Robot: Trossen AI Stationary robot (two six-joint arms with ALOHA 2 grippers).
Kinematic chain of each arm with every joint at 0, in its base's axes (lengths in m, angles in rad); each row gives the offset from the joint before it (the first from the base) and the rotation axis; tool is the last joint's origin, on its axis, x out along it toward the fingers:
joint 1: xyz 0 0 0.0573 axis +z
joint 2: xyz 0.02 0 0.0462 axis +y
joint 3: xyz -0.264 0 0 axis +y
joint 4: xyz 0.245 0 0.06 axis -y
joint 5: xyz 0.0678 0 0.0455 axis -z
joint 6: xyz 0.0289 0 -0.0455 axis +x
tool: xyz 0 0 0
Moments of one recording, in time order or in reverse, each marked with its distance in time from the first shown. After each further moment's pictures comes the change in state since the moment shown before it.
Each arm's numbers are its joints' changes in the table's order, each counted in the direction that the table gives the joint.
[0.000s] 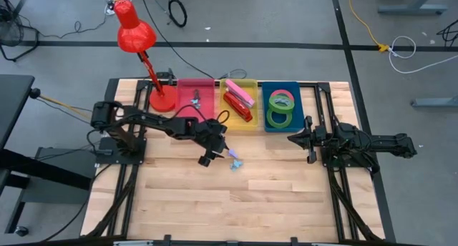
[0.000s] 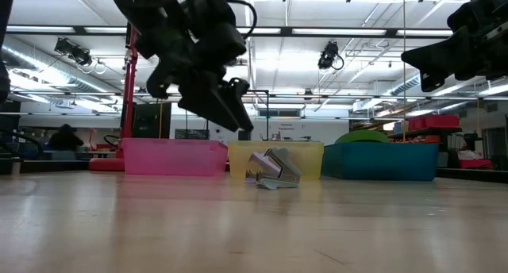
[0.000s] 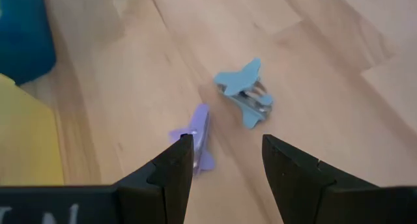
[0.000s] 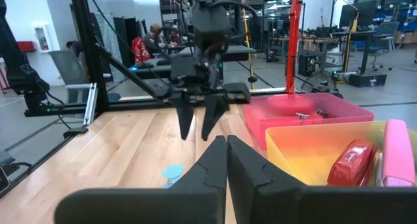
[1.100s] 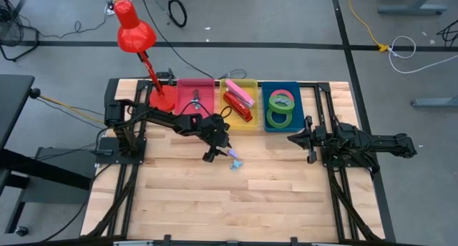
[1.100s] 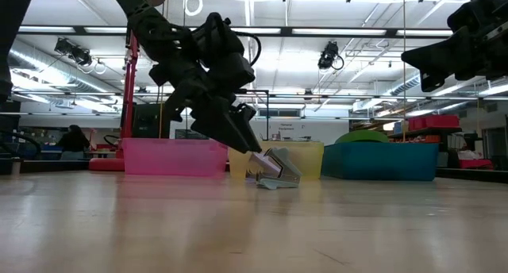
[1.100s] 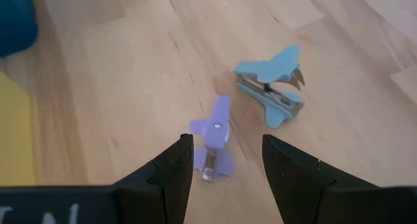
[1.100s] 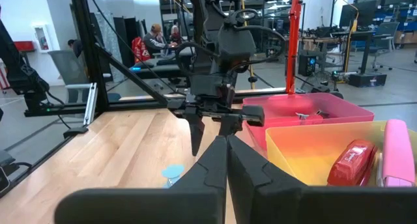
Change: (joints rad) left arm 0.088 0.135 -0.001 0.124 0.142 -0.022; right arm 0.000 0.000 0.000 0.000 0.000 0.000
